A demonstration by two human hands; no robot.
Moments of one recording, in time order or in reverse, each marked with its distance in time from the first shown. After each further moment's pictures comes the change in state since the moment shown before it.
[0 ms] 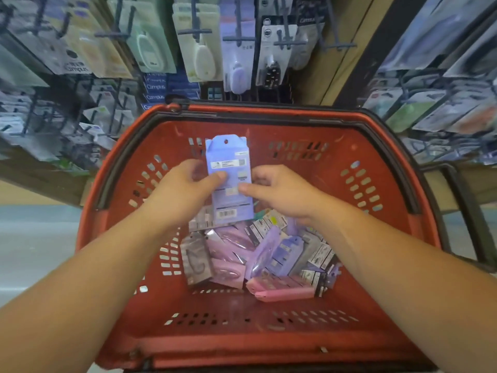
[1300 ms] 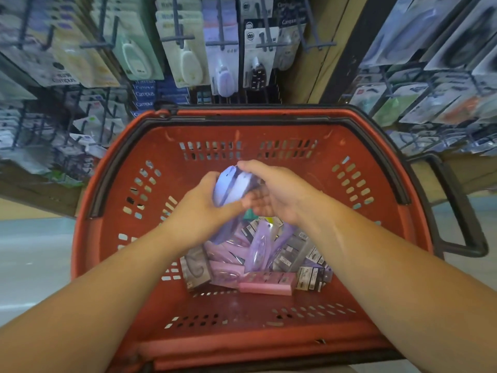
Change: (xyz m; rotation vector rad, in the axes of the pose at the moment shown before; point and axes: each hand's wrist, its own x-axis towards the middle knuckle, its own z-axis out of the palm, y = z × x) left_hand -0.006 -0.012 0.025 0.070 -0.184 0.121; right_hand -0.011 -0.021 0.004 0.481 0.140 0.345
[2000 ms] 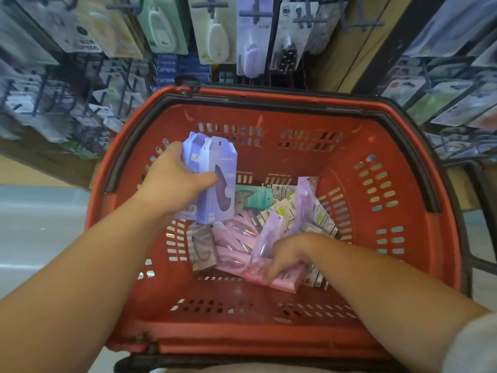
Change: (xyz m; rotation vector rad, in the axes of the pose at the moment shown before) left_hand 0.006 -0.023 -0.040 -0.137 0.318 -0.148; right_hand 0.049 0.129 -0.023 -1.378 -0.444 0.435
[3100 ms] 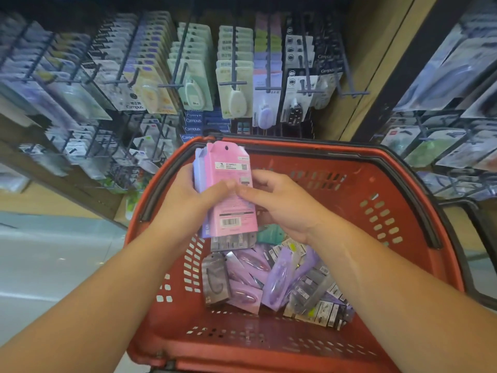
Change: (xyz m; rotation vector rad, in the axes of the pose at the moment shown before) left_hand -0.030 0.034 -0.015 -0.470 -0.088 0.140; right_hand -0.131 -0.076 -0.083 1.067 0.515 -0.906
